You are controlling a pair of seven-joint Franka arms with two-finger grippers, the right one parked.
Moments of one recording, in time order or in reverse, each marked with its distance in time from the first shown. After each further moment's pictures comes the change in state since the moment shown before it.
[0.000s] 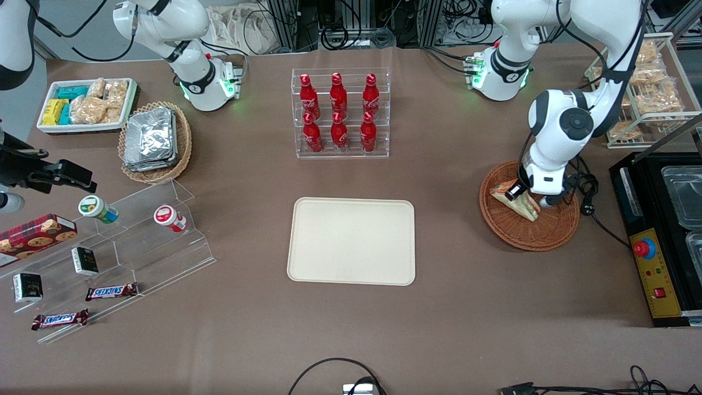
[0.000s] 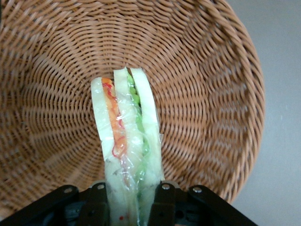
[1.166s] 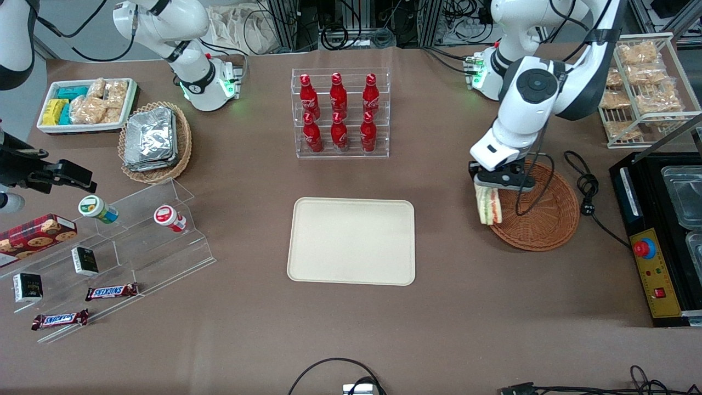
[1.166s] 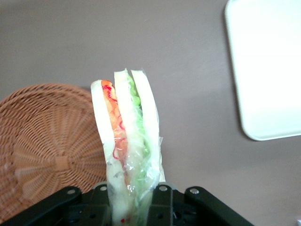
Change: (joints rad) arm -0.072 -0.111 -0.189 0.198 0.002 -0.206 0.567
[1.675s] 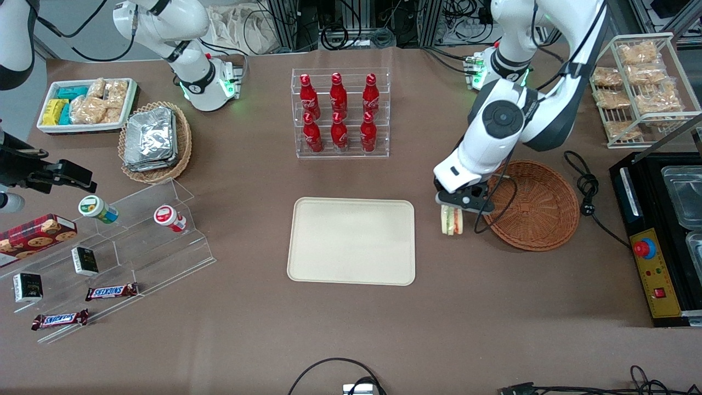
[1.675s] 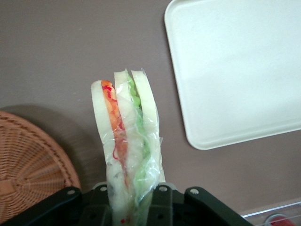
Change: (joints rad) arm -0.055 0.266 -0.047 0.315 -0.037 -0.171 -0.036
